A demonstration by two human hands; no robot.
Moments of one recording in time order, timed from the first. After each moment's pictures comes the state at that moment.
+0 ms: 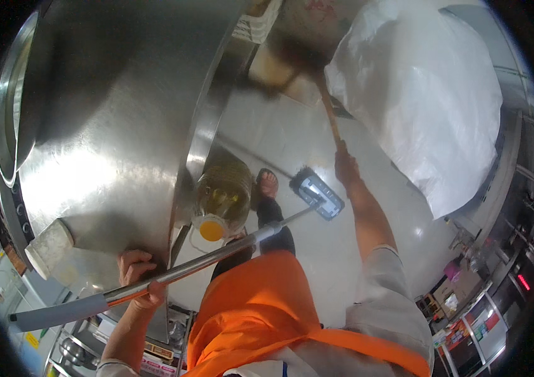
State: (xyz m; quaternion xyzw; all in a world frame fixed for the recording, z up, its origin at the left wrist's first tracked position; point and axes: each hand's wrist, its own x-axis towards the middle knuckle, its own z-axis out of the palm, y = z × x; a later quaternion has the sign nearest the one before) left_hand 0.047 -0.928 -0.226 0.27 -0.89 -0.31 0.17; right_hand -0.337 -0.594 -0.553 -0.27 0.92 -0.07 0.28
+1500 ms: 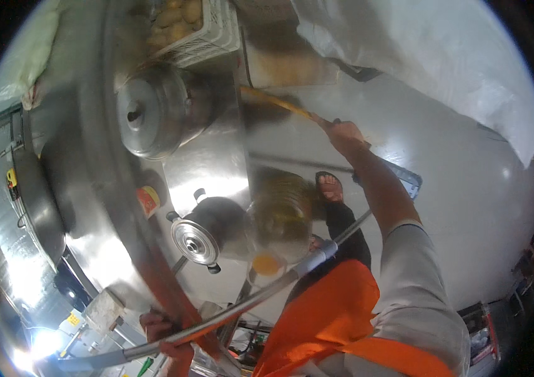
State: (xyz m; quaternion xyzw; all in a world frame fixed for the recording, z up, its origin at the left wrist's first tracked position) left_hand 0.072 -0.924 -0.227 0.31 -0.90 -0.25 0.16; right_hand -0.301 -0.708 -0.620 -0.35 0.89 -0.06 0.30
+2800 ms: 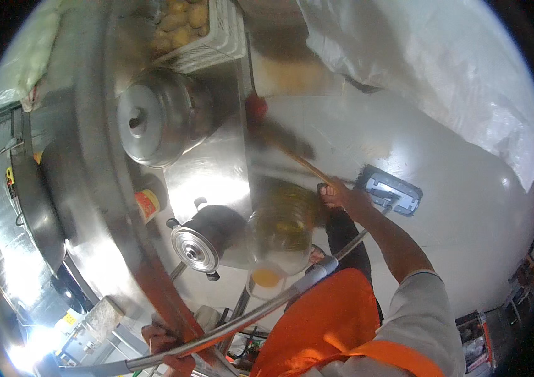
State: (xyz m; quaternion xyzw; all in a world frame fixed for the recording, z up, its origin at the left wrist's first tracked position) left_hand 0.063 -0.926 -0.224 0.33 -0.91 -0.24 0.10; right_hand -0.199 -0.642 -0.611 -0.25 0.83 -0.15 0.48
